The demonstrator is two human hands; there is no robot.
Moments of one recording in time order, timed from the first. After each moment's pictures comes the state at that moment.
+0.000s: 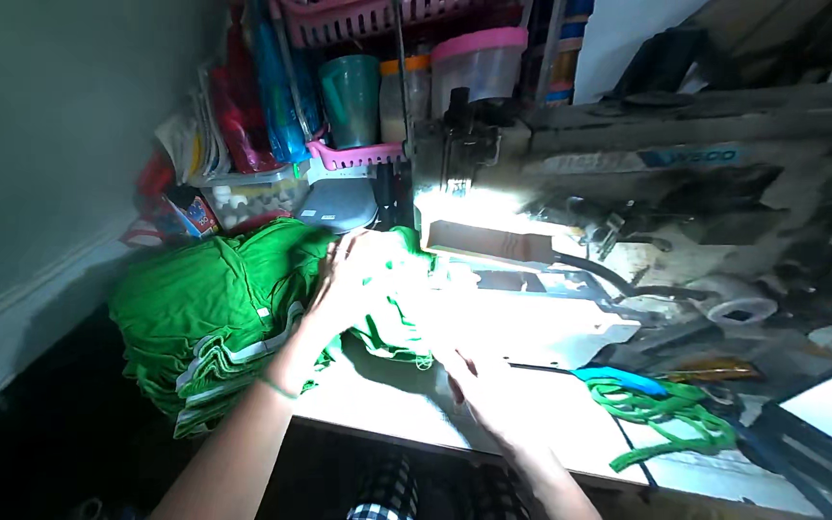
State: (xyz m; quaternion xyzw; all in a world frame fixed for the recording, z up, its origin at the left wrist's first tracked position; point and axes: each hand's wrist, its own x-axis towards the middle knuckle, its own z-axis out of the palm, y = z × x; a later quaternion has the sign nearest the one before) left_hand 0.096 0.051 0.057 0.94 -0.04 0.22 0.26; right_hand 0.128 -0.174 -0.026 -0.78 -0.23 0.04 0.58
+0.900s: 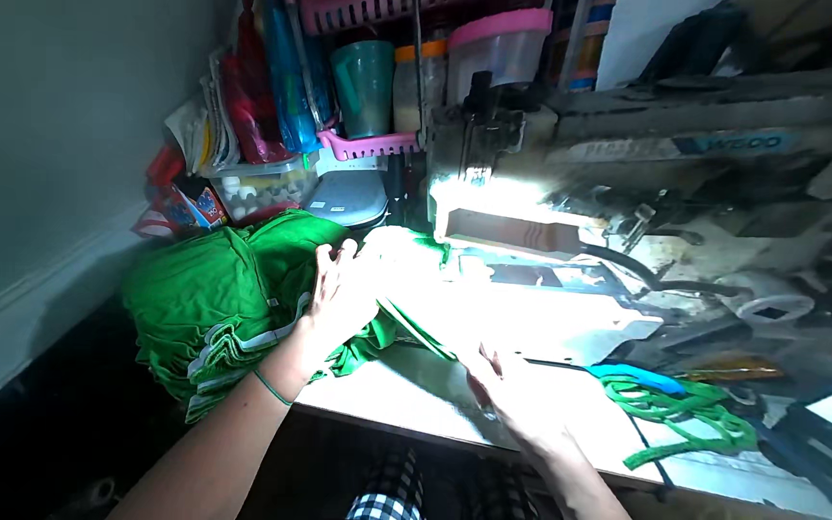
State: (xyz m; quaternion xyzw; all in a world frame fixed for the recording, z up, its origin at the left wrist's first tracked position) left_hand 0.101 0.051 0.059 0.97 -0.02 0.21 -0.09; right_hand 0.125 -0.189 -0.031 -0.76 -0.21 0.11 0.60
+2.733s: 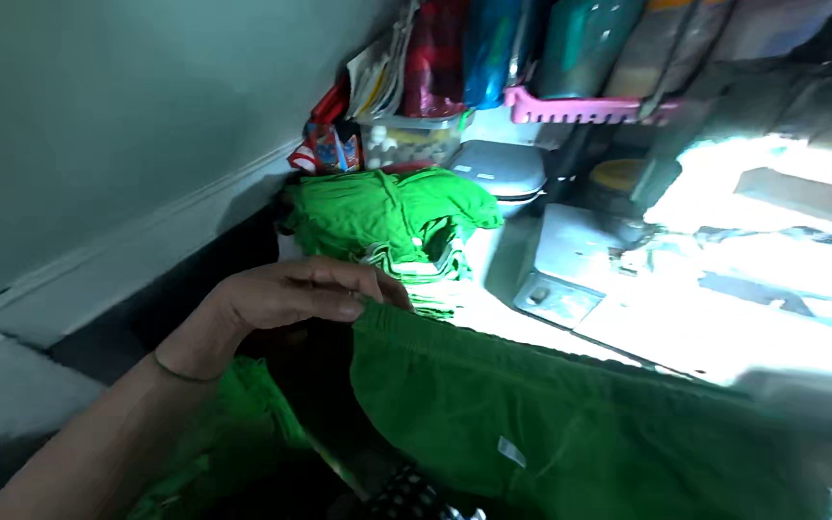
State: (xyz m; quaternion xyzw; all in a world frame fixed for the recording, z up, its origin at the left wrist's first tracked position) left_hand -0.151 0.166 0.119 0.80 -0.21 -0.02 0.56; right_hand 0.059 -0.222 0.148 -0.69 -0.60 0.18 0.37
